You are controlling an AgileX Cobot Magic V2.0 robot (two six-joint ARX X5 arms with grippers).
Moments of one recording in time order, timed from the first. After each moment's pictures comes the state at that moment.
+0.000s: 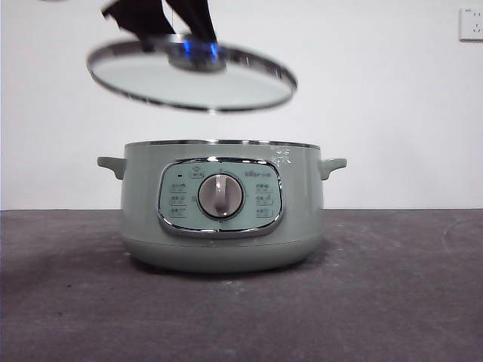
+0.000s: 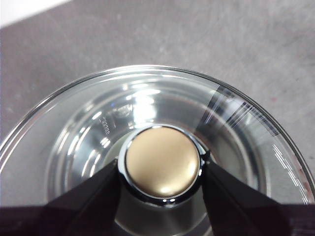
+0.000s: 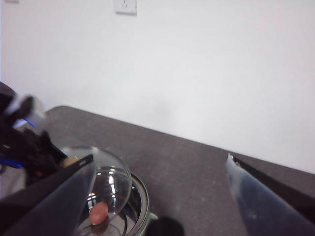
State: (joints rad) left arm -0.52 1.57 1.54 -0.65 0.13 0.04; right arm 0.59 0.92 1.66 -0.87 0.19 -0.08
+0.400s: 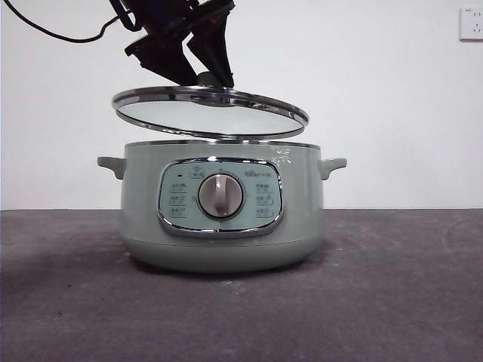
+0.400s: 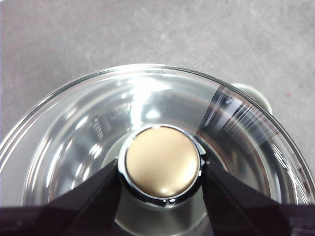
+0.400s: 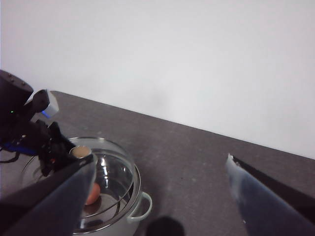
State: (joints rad) left arm -0.53 1.67 1.54 -0.56 0.13 0.04; right arm 0.59 0.89 1.66 -0.96 0.22 -0.08
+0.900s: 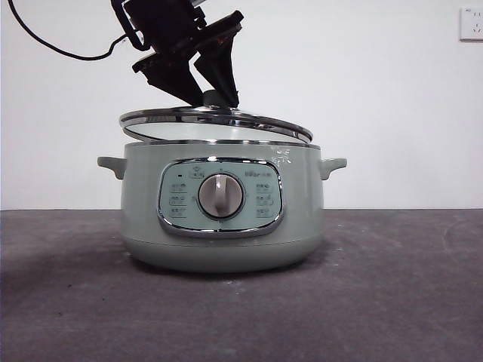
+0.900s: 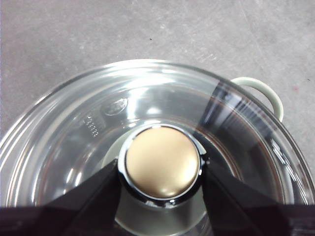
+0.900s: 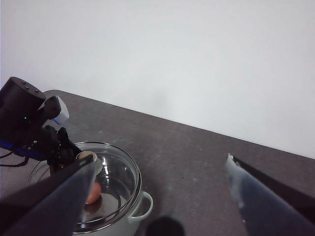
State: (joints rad) left arm -0.53 1.71 1.54 -0.55 0.13 0.04; right arm 0.59 0.89 1.66 -0.96 0.22 -0.08
